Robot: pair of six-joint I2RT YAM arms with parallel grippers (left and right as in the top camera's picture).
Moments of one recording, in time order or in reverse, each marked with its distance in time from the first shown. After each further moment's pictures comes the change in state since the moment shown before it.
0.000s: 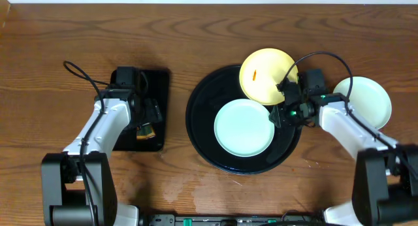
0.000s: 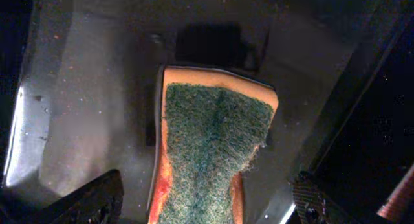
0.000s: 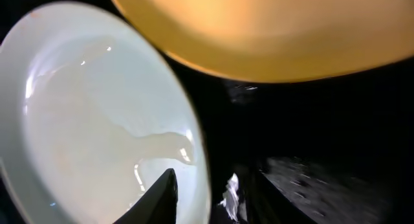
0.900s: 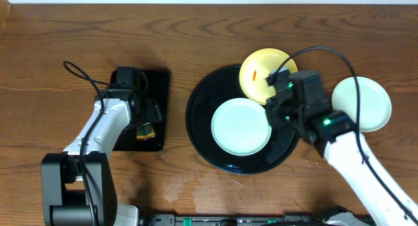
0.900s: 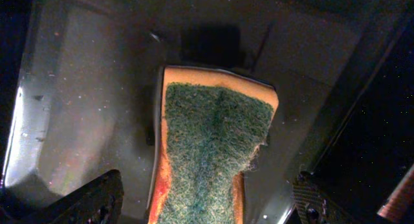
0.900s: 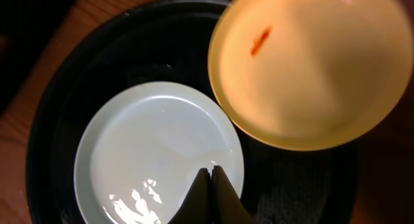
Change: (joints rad) left arm 0.000 0.000 0.000 0.000 0.000 0.000; right arm 0.235 -0.403 0.000 0.023 0.279 -0.024
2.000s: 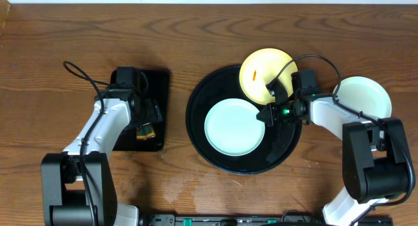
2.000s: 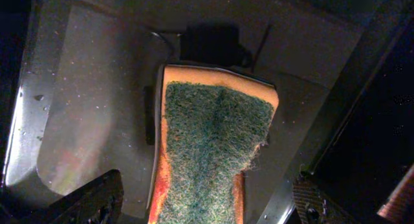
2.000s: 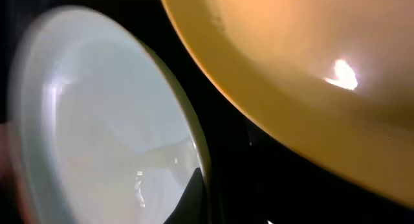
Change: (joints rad) left arm 0.000 0.000 0.000 -0.002 0.000 0.000; right arm -0.227 0.554 0.000 0.153 -0.498 0.018
